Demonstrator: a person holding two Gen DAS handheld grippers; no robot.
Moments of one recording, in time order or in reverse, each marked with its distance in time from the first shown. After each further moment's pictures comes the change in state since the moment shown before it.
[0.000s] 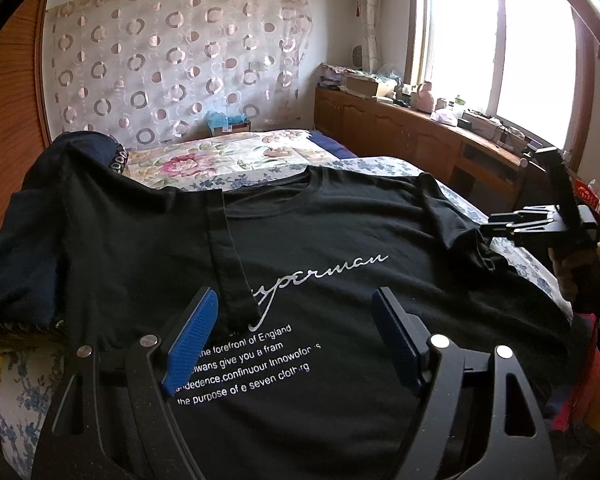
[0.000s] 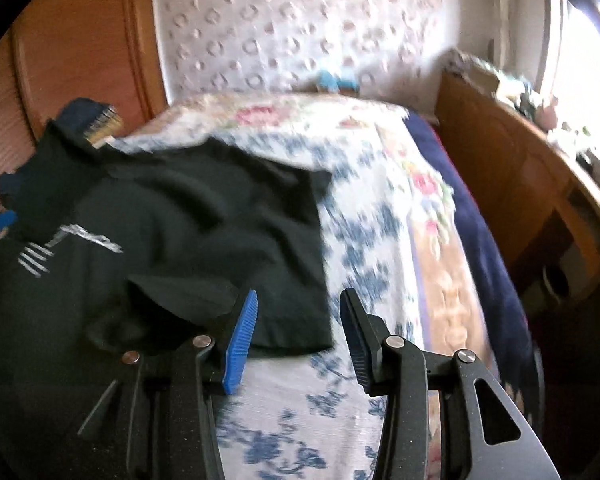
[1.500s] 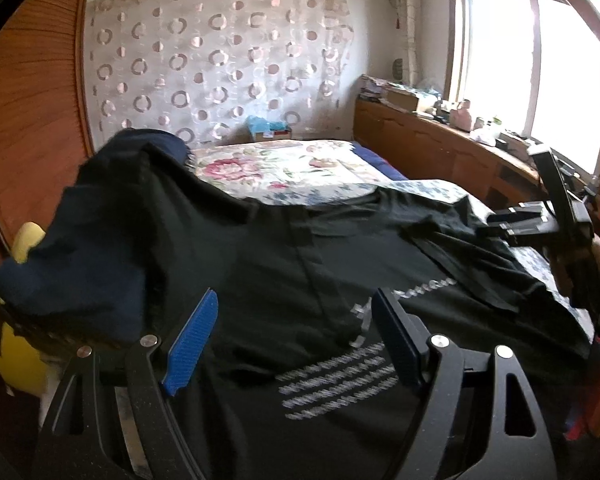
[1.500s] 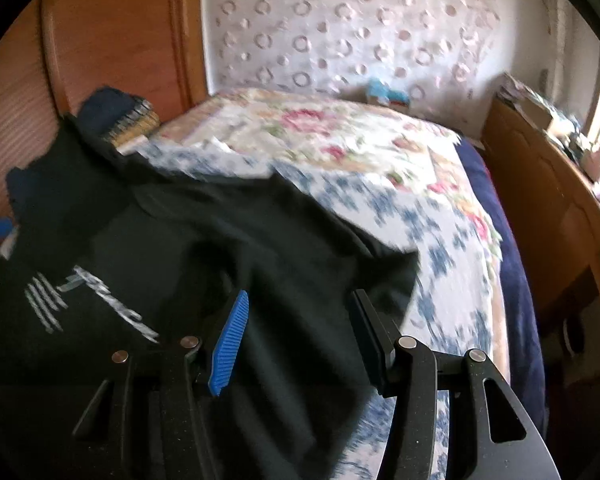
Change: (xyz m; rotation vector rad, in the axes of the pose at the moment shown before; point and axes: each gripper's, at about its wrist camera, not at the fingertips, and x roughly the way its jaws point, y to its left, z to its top) left arm -0.007 0.067 0.013 -0.069 -0.034 0.121; right arm 0.078 0.060 0.086 -0.137 -0.001 0.079
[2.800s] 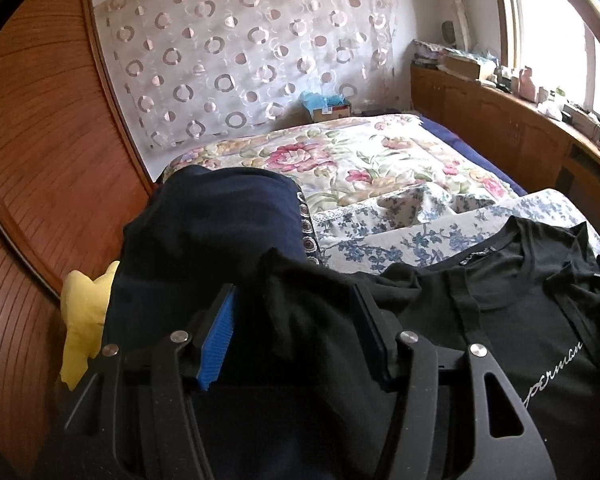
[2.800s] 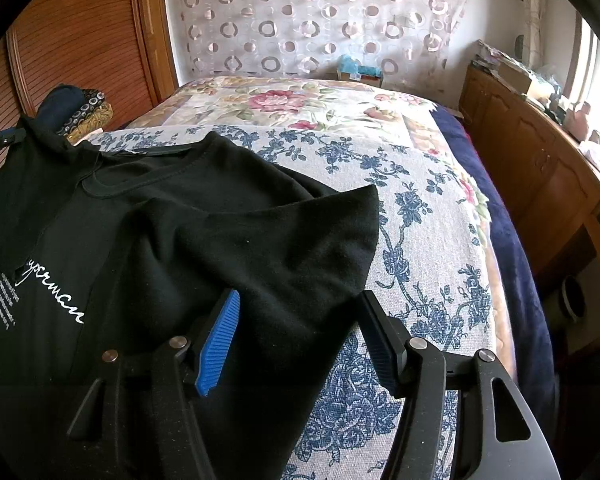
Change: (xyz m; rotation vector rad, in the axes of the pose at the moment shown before) left arm 0.094 0.092 0.092 0.064 0.130 0.213; right arm 0.024 -0.028 -0.016 0.081 0.021 -0.027
